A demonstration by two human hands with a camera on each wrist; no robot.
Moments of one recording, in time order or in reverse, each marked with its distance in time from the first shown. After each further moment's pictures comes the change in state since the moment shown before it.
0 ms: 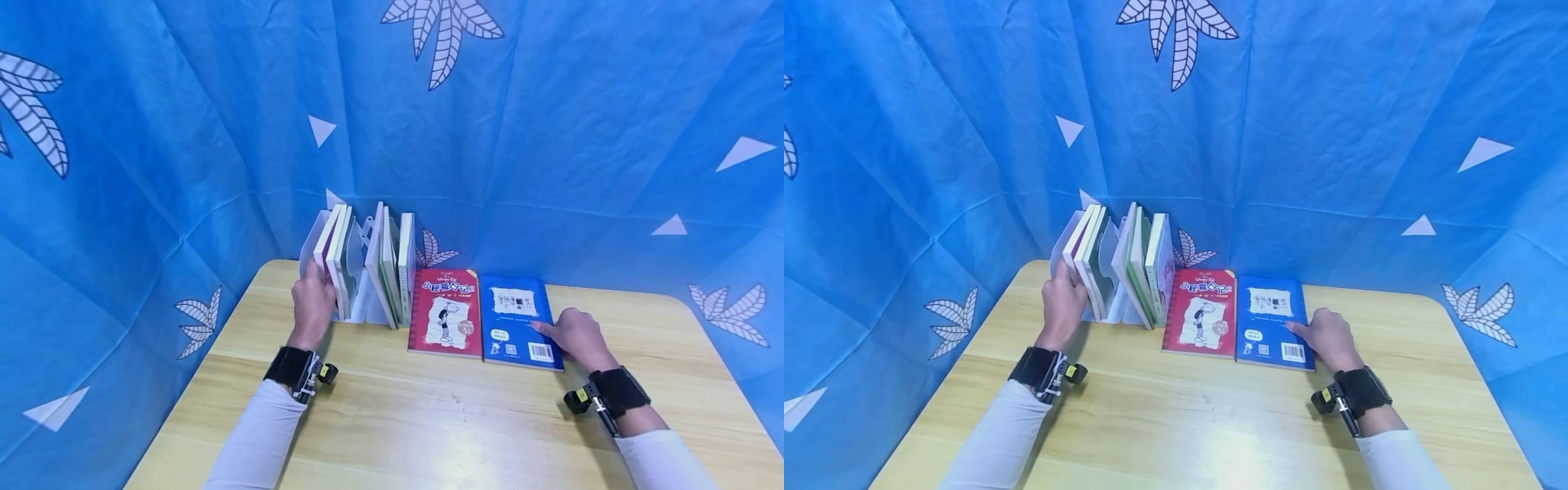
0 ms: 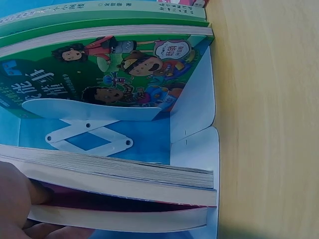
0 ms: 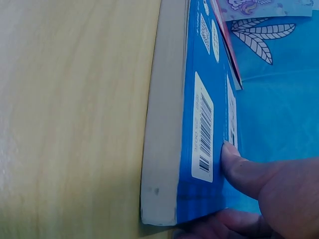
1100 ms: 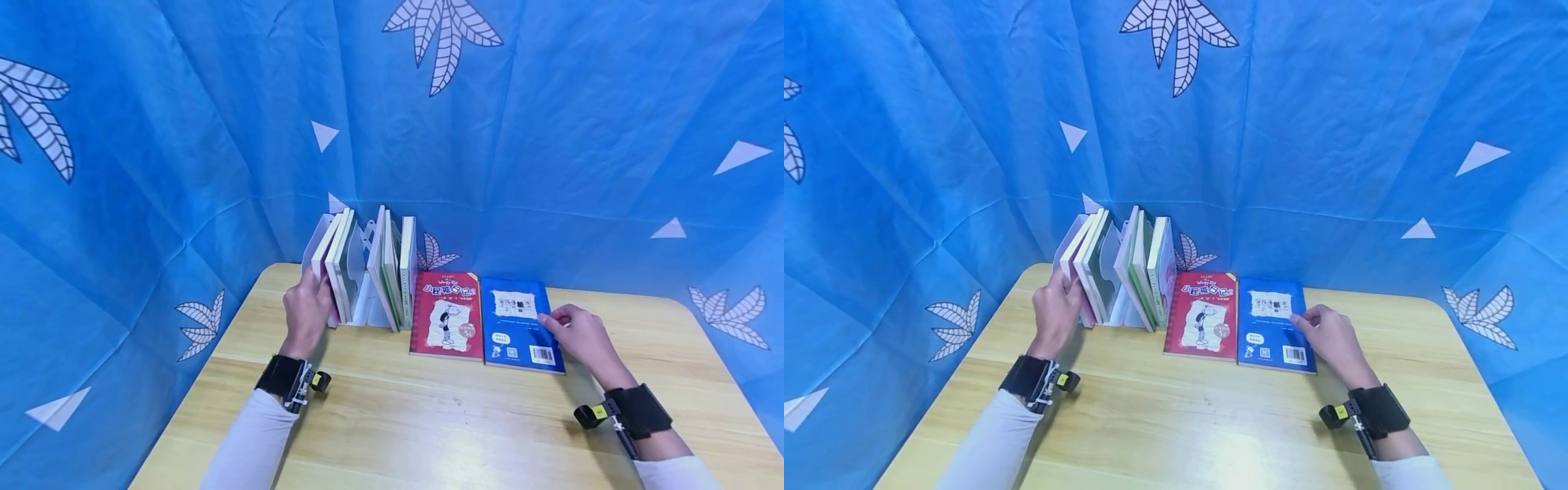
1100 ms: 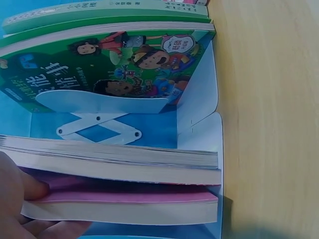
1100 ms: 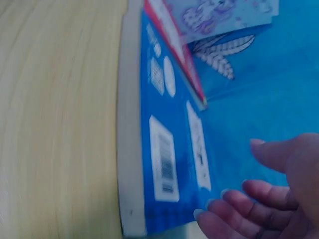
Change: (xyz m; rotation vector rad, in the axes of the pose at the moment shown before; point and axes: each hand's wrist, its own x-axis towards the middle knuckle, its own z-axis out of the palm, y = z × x) left_hand -0.007 -0.008 -0.016 -0.017 0.088 0.104; right_hand -0.017 -0.002 -0.009 0.114 0.147 -0.164
